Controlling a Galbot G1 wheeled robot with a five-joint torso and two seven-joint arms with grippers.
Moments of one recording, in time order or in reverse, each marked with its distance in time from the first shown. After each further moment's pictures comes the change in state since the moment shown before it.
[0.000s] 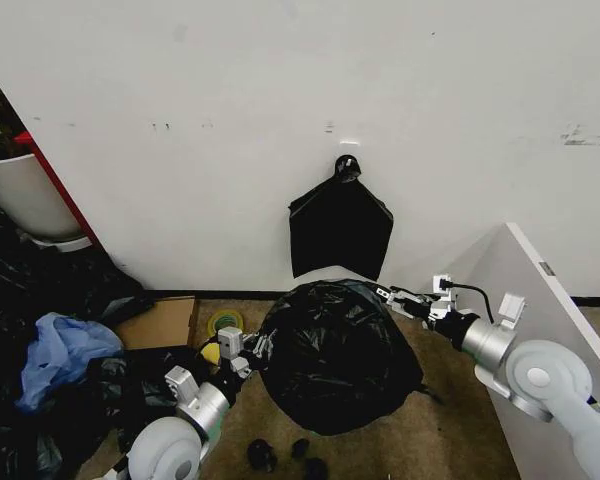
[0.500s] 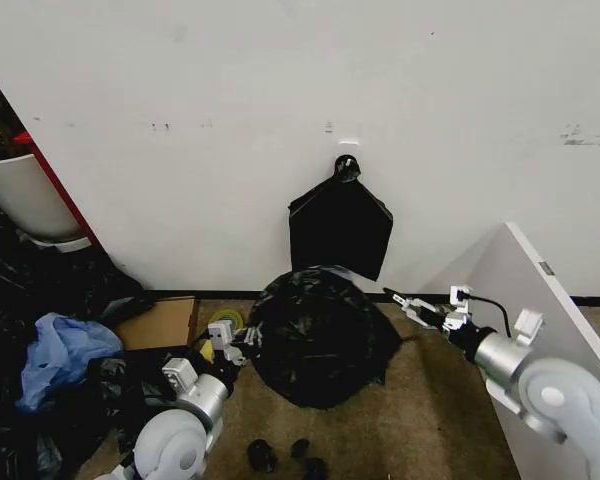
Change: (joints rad) left arm 0.008 -0.033 -0.021 -0.021 -0.049 0.027 -0.057; right arm -0.051 -0.004 0.052 0.018 0.058 -0.002 0.036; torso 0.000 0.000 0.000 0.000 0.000
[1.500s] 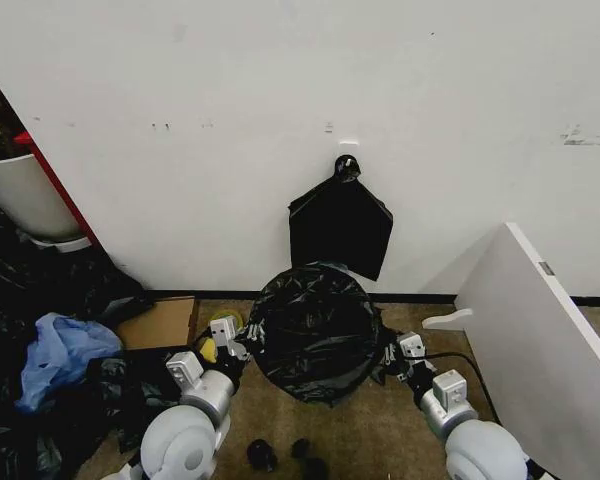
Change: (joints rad) left arm -0.025 -0.081 -0.012 -0.051 -0.039 0.148 -0.303; right arm -0.130 0.087 -0.333 0.025 -0.982 0.277 0.361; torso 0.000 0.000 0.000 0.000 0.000
